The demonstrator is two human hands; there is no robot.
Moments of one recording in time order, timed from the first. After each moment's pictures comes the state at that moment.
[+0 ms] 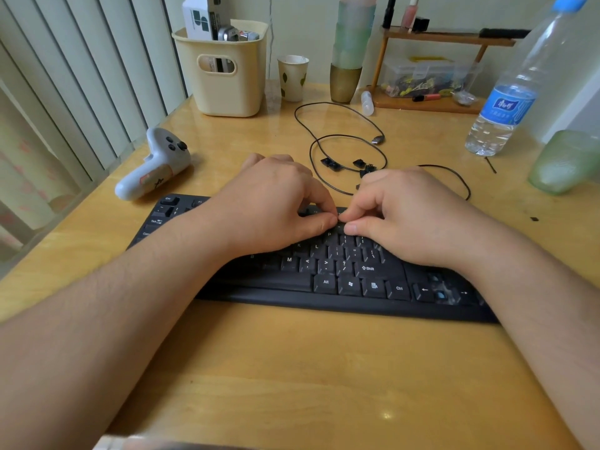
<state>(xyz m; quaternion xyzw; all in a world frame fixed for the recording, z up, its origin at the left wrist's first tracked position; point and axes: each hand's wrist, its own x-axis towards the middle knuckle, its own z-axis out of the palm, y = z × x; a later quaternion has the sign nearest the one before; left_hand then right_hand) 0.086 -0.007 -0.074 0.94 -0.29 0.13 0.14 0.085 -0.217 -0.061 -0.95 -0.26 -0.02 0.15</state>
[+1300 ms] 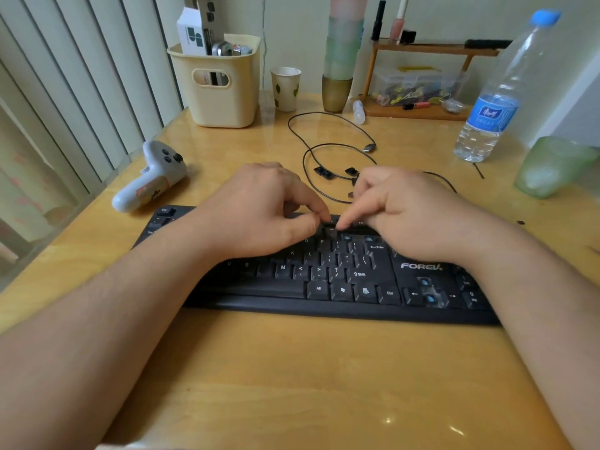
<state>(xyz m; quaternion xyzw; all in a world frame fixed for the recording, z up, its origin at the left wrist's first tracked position) 0.086 0.004 -0.067 0.92 -0.31 0.12 0.22 0.085 -0.226 -0.048 -0.95 -0.24 0.01 0.19</state>
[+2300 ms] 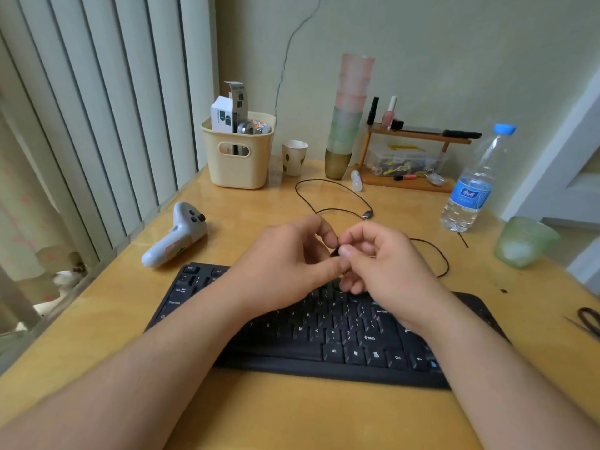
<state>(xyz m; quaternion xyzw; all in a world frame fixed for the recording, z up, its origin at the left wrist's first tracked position) 0.080 0.001 -0.062 0.86 -0.21 0.06 0.47 0.075 -0.182 -0.048 -0.85 -0.11 -0.03 0.52</state>
